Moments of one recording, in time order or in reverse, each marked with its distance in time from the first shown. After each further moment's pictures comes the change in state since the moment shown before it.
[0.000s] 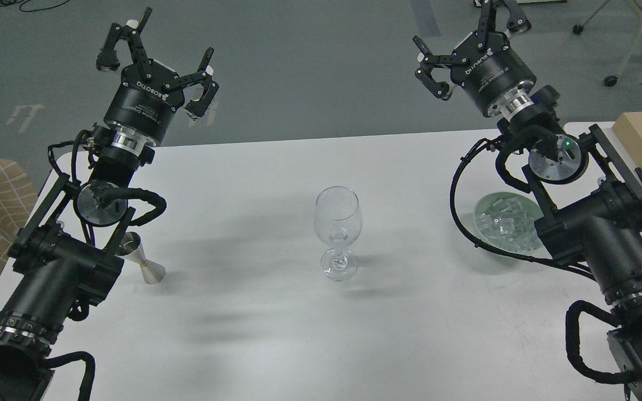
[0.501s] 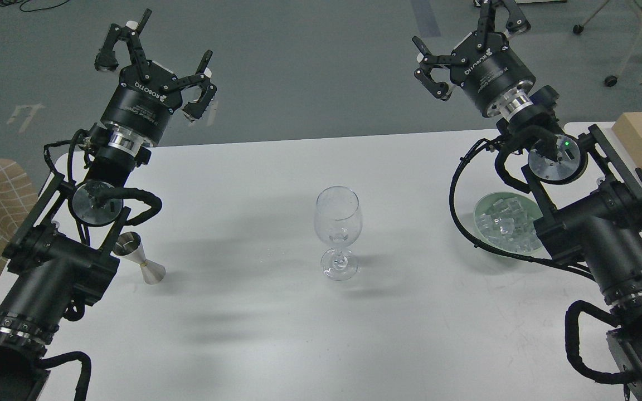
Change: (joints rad) left arm 0.002 0.015 -0.005 -0.001 -0.001 0.000 0.035; right arm 0.000 0.001 0.000 0.000 0.000 -0.002 0.000
